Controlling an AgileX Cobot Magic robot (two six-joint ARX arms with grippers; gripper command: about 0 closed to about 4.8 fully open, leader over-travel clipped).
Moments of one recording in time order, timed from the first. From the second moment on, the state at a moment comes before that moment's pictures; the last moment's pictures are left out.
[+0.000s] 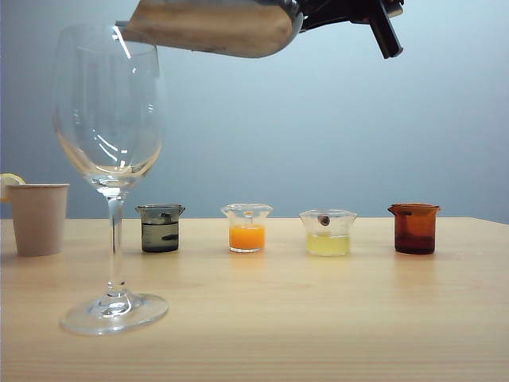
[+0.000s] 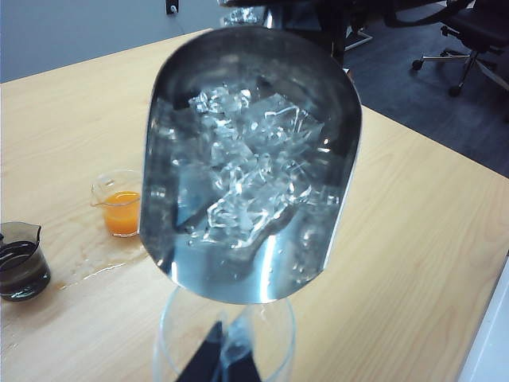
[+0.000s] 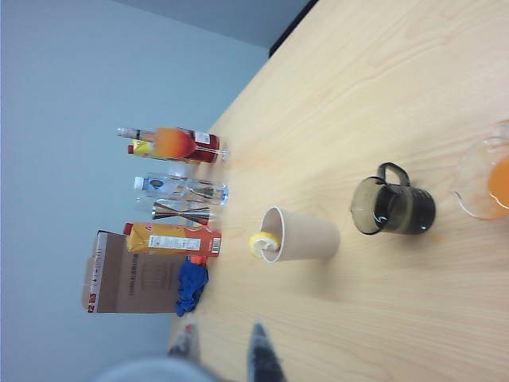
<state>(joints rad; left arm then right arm) -0.35 0.56 0.77 -0.52 0.53 0.10 0.46 1.35 1.13 -0.04 -0.37 1.14</state>
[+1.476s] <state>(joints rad) -0.35 0.56 0.77 -0.52 0.53 0.10 0.48 1.35 1.17 -0.06 -0.35 1.07</state>
